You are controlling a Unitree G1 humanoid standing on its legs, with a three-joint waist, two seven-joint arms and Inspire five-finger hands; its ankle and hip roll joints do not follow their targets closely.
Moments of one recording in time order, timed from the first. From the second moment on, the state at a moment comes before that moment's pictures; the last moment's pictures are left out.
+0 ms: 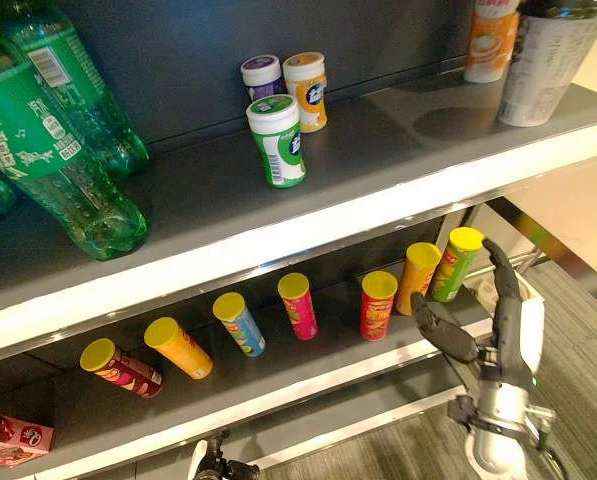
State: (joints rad) left arm 0.09 0.09 -0.10 1.09 0.08 -0.10 0.32; right arm 0.44 -0.33 -0.11 -0.06 -0.41 -0.39 -0.53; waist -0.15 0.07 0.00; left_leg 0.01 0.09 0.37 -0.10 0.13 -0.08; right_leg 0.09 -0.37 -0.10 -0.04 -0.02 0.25
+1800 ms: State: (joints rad) left arm -0.35 0.04 -0.68 0.79 0.25 -0.04 0.06; right arm 0.40 -0.35 0.12 1.17 -0.19 -0.21 -0.26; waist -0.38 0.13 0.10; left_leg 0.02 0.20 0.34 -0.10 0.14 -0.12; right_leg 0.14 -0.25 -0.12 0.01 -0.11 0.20
